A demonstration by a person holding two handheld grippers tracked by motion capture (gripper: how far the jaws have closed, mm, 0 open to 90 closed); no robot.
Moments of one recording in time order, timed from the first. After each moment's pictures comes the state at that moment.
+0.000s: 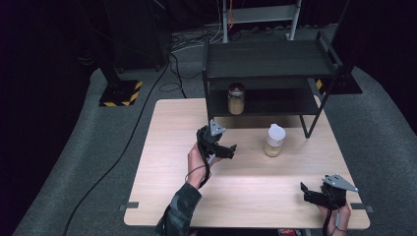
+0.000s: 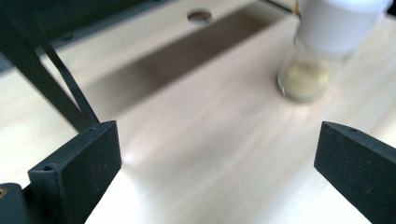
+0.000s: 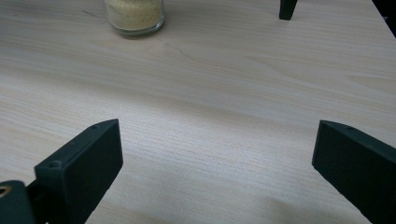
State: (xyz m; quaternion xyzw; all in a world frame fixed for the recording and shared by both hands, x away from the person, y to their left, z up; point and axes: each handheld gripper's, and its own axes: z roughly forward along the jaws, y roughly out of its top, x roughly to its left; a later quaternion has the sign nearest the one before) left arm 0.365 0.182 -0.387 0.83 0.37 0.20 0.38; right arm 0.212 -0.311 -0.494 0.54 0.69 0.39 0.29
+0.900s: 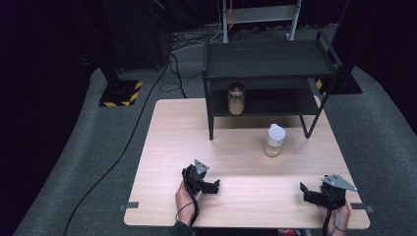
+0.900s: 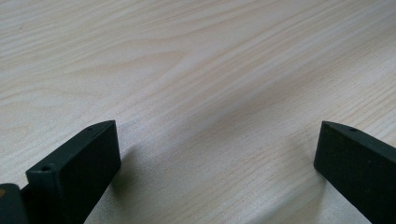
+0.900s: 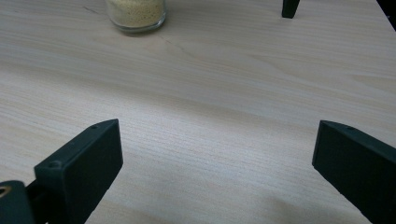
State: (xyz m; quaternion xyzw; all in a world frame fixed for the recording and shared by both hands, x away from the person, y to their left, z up) left arm 0.309 0.215 -0.471 0.81 0.45 0.19 0.34; right arm 0.214 -0.310 -0.493 0.54 0.69 0.38 0.29
